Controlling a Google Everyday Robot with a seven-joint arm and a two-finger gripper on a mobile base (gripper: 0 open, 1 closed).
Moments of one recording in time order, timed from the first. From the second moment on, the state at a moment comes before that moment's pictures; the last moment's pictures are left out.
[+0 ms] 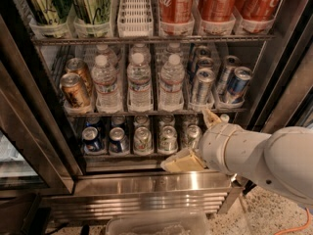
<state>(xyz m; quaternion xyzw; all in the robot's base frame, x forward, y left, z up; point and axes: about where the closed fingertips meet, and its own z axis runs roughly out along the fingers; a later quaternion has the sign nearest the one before) 0.465 -0.082 0.822 -0.42 0.76 0.07 0.48</state>
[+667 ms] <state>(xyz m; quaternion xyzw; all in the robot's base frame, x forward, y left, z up) 0.469 -0.084 0.819 -0.41 0.77 0.05 0.49</state>
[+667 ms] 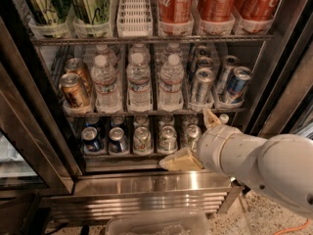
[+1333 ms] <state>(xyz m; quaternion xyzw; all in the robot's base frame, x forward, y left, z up) 0.498 -0.072 0.825 -0.35 0.75 0.00 0.57</state>
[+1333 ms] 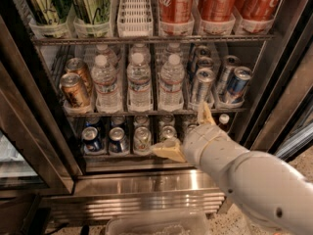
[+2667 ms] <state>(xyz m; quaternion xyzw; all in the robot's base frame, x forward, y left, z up) 0.544 -0.051 0.848 -0.24 0.70 -0.03 0.67</state>
